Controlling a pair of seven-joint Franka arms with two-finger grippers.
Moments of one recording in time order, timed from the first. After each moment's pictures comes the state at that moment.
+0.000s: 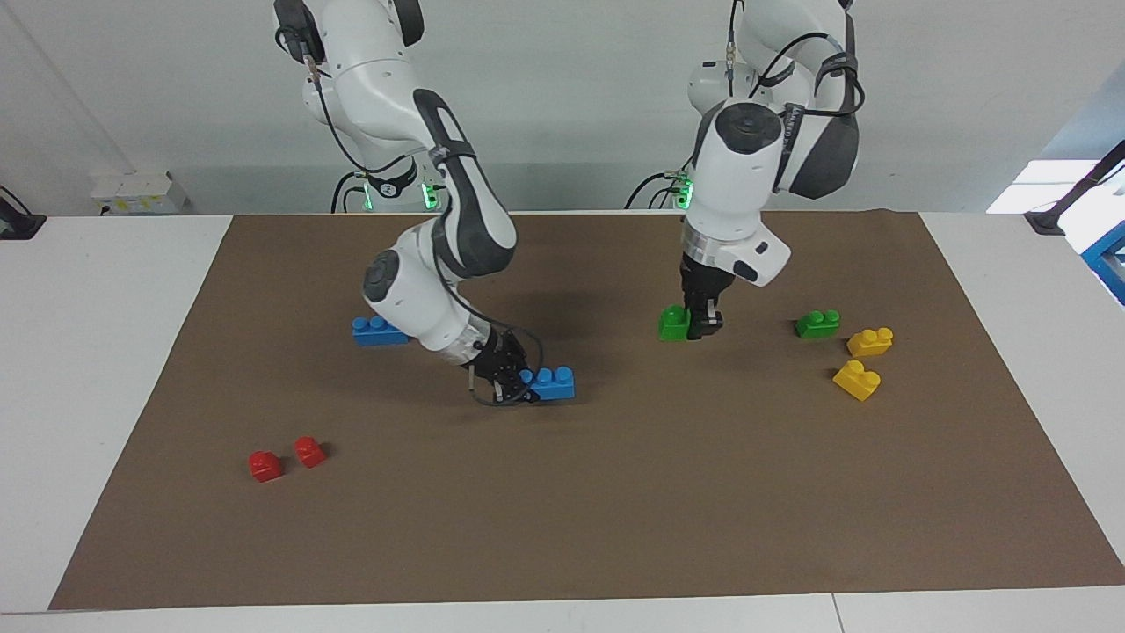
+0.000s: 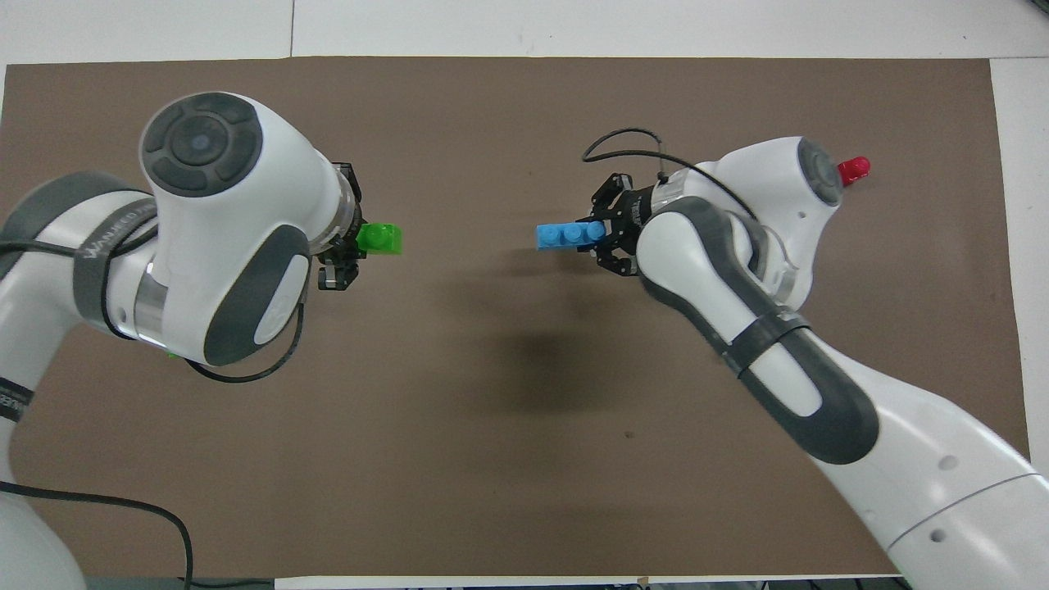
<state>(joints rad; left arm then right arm) -0.30 0.18 -0.11 -1.72 0.06 1.94 -1.87 0.27 0.42 0.01 -1.77 0.73 2.24 1.31</state>
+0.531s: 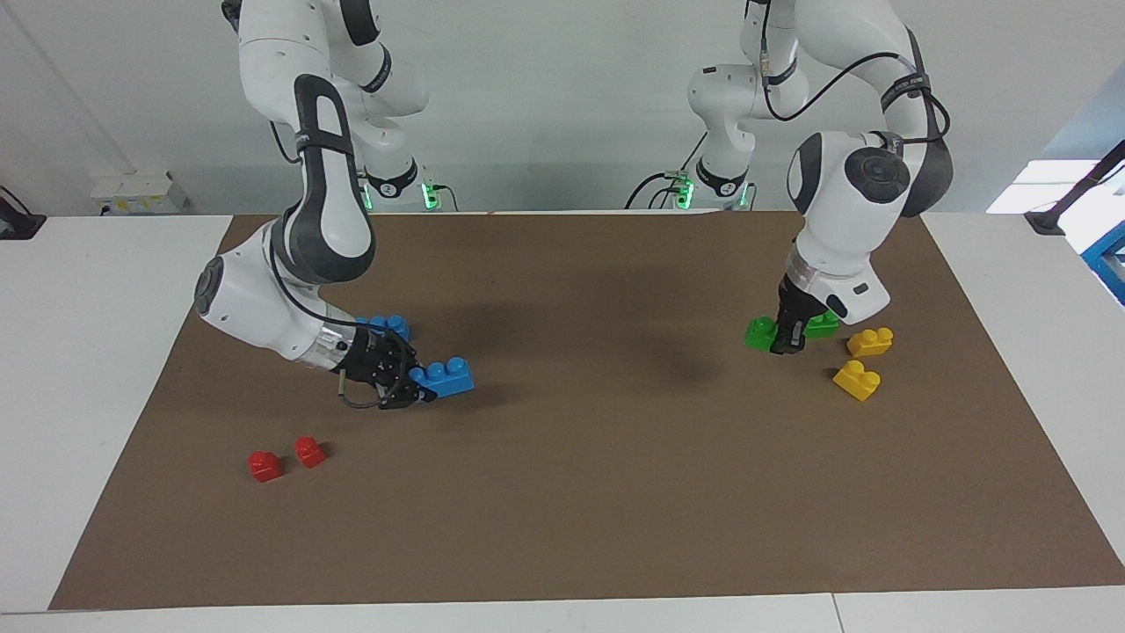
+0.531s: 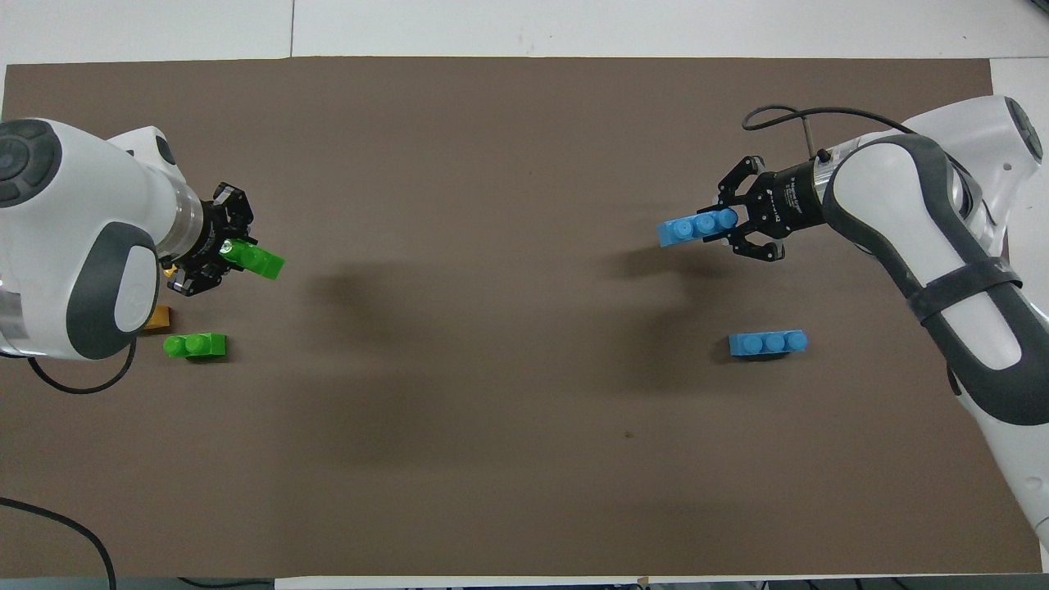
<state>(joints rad) -0.04 0.12 -0.10 -1.95 0.04 2.11 -1.19 0.01 0.38 0.00 -1.78 0.67 2.02 1.01</state>
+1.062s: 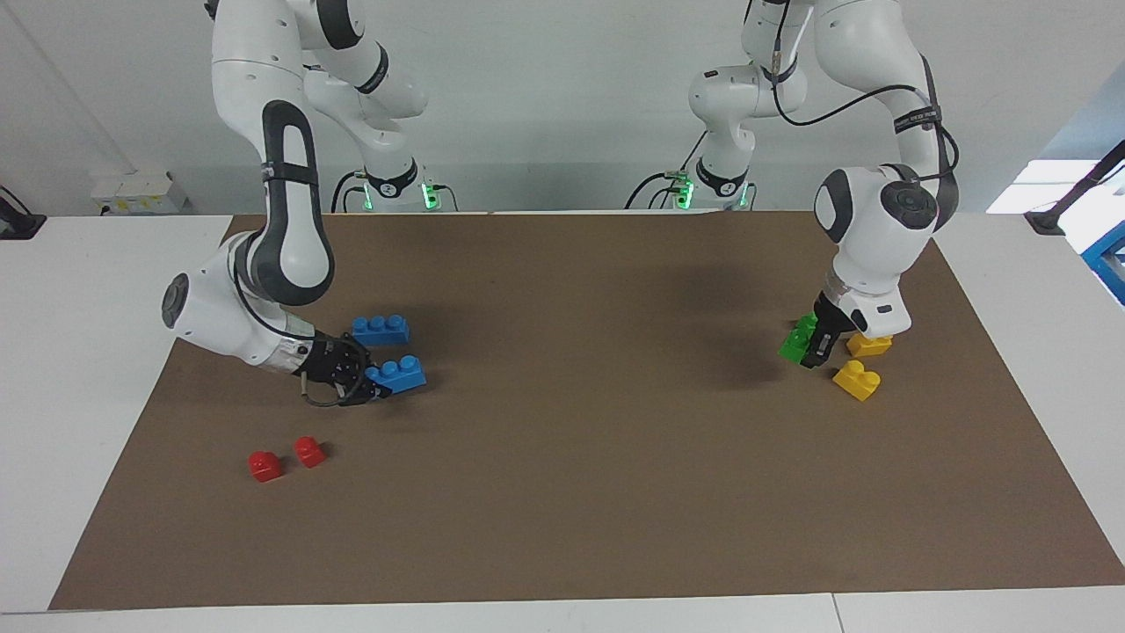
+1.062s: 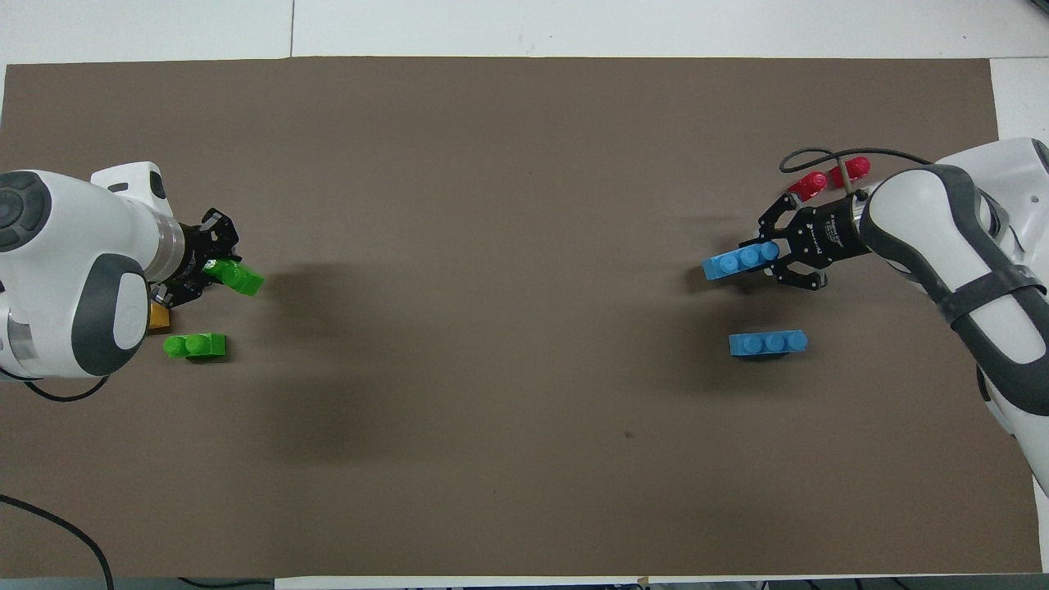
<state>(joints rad) 0.04 0.15 -0.10 -2.07 0.04 2.28 -1.00 -0.10 0.38 0.00 -1.88 0.61 2.04 0.85</state>
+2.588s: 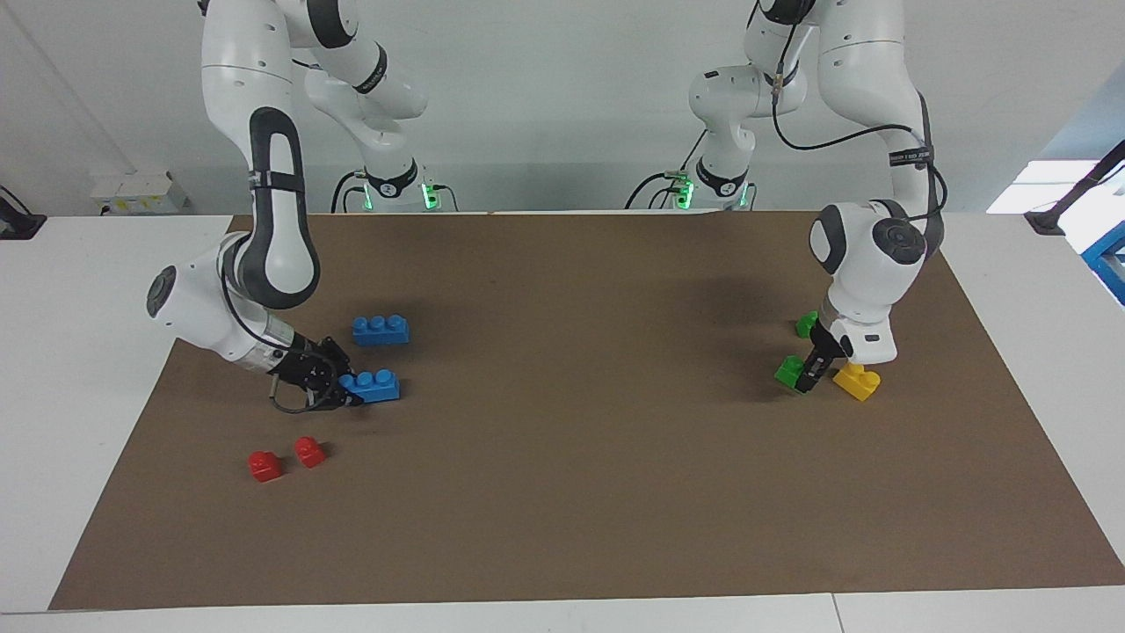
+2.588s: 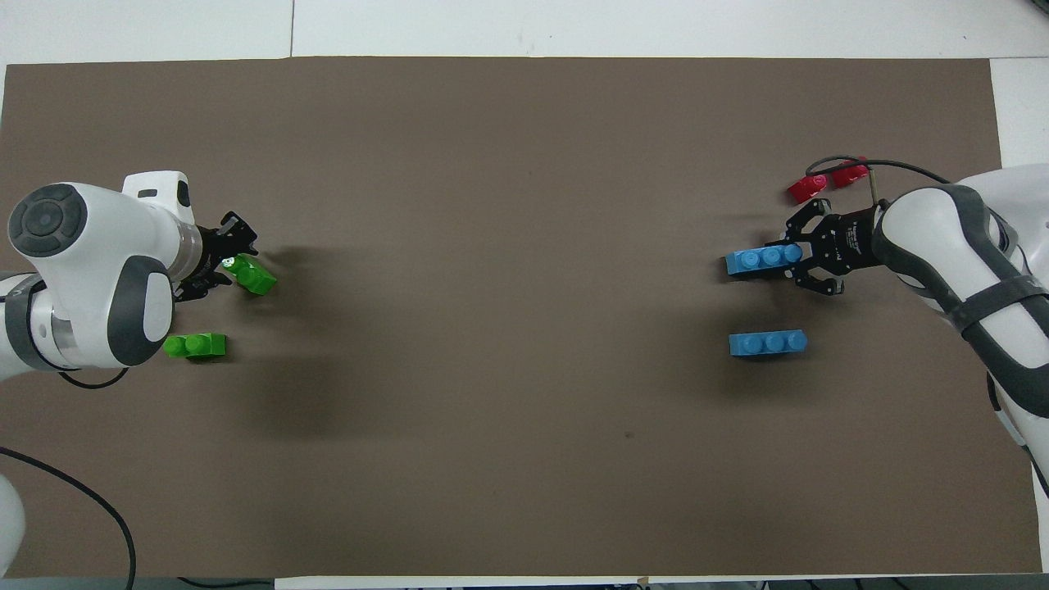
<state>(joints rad) 0.05 0.24 -0.10 -2.08 0.04 2.40 -0.86 -0.13 0.38 0.00 -1.95 0.61 2.16 0.94</state>
